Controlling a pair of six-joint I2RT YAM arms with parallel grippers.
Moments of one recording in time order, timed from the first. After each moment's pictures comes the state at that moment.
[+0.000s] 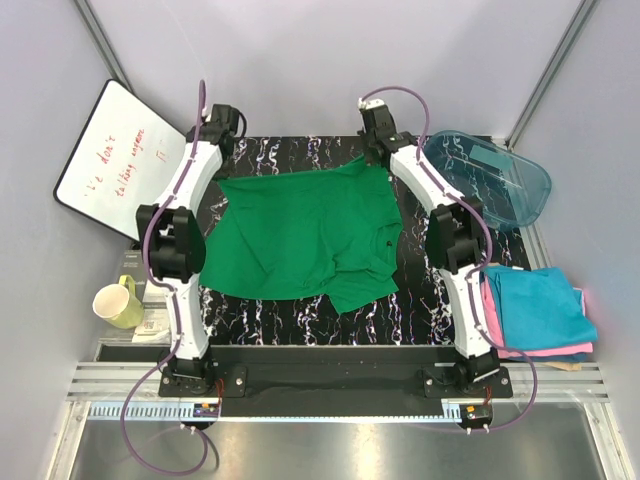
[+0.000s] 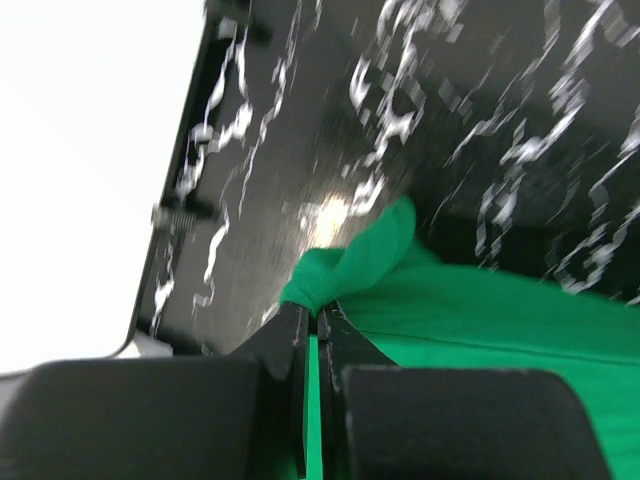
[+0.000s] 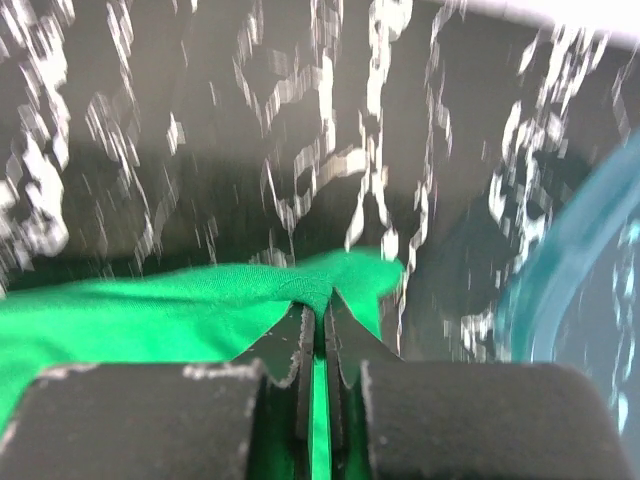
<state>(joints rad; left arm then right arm) -0.12 2.12 2.03 -0.92 -0.45 -0.27 0.38 2.38 2.27 -0.57 0.27 0.03</state>
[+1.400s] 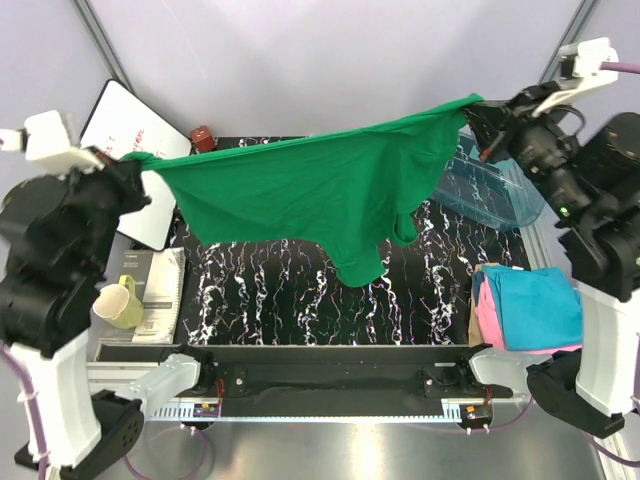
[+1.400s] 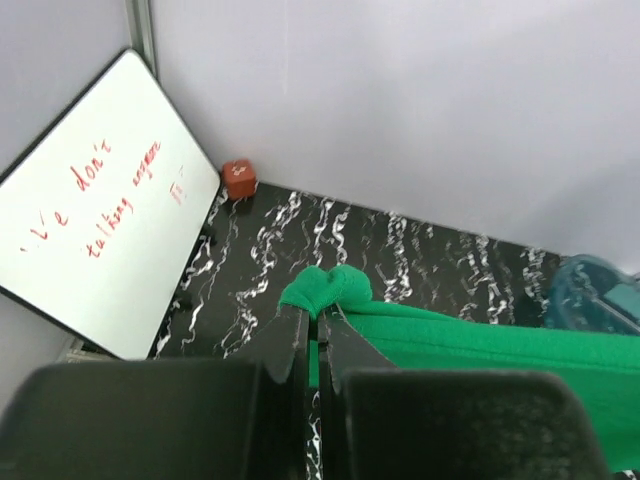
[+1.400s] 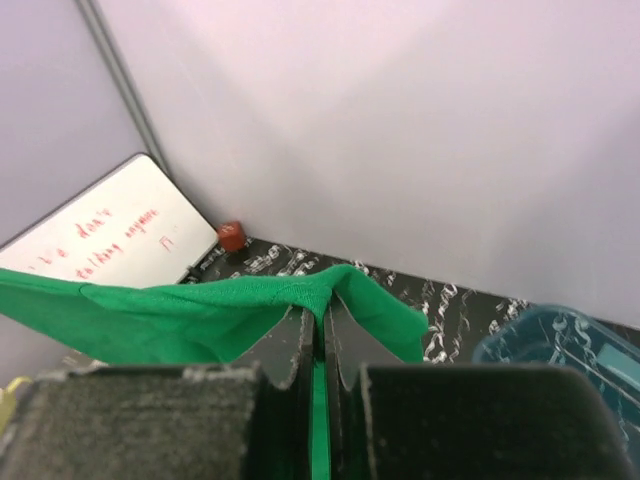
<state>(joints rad) -0.26 1.02 1.93 -0.99 -0.35 -0.27 0.42 1.22 2.13 -0.77 0.01 0.13</state>
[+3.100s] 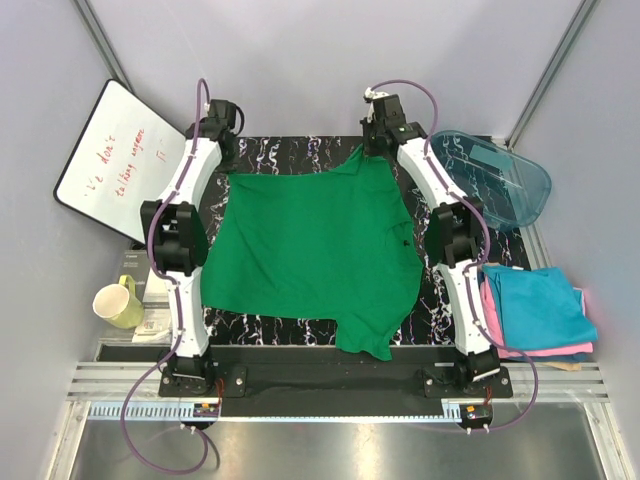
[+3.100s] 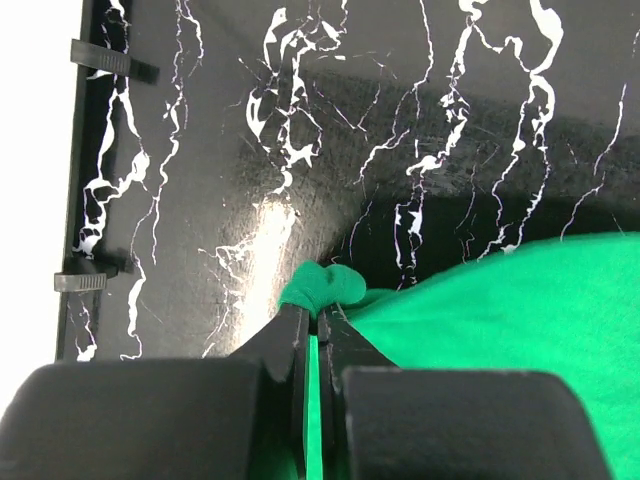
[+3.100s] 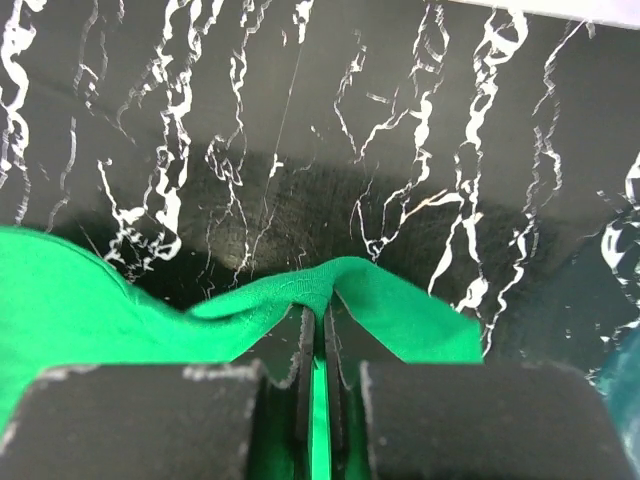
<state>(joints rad) -0.10 2.19 2.11 -0.88 -0.24 -0.23 0.33 2.48 2.45 -0.66 -0.01 0.14</state>
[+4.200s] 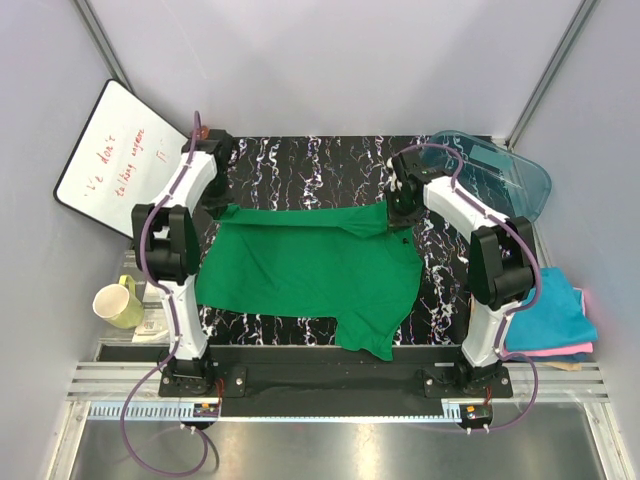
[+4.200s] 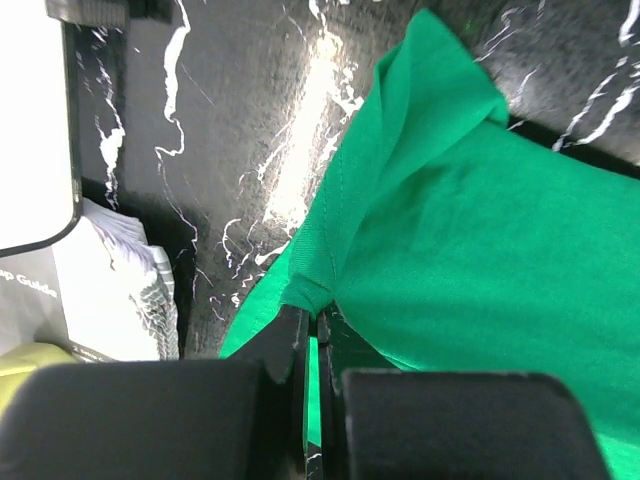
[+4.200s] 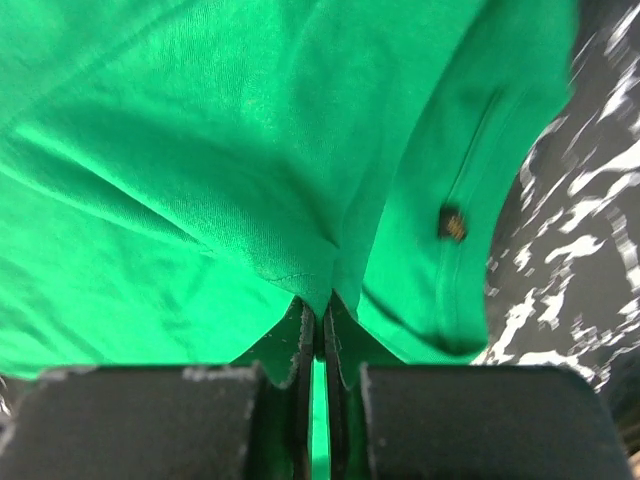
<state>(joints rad) -0.08 2.07 1.83 -1.13 -0.29 -0.33 0.33 1.88 1.49 -0.77 -0.08 0.24</state>
